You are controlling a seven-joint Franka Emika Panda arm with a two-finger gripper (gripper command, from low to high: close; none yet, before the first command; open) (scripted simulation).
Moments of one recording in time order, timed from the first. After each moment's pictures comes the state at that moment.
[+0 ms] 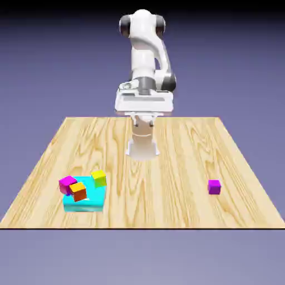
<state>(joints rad) 0.03 -0.53 0.01 -2.78 0.01 3.00 0.77</state>
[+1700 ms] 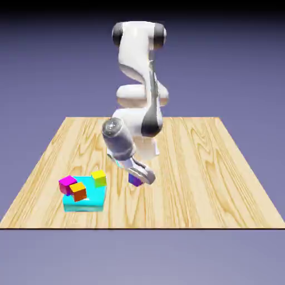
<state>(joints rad) -0.16 0.12 -0.19 -2.31 0.28 2.02 1.25</state>
